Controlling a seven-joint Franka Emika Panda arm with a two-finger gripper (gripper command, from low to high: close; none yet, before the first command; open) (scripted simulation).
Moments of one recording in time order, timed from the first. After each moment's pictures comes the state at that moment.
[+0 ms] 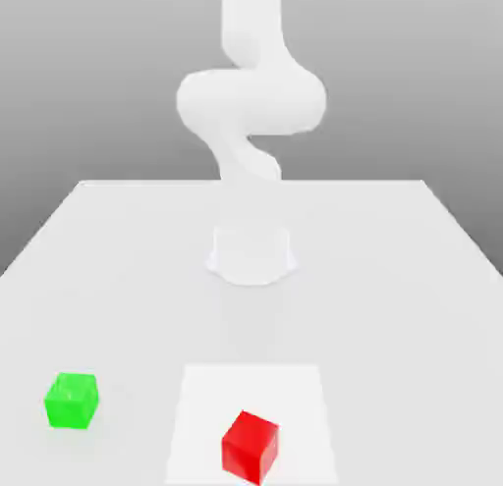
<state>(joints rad) -0.03 -0.71 0.03 -2.32 -0.01 2.34 0.85</state>
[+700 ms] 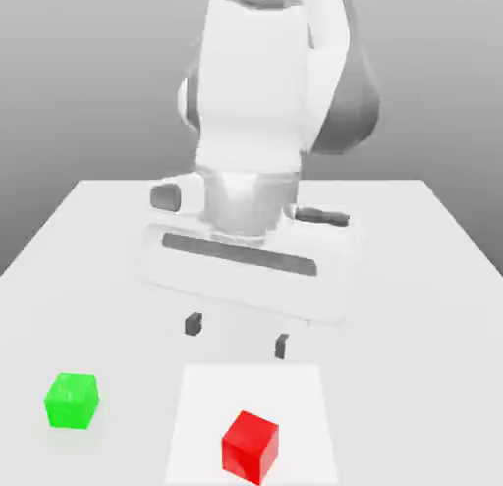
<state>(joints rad) -0.14 0.06 0.13 -2.47 -0.10 2.63 1.28</state>
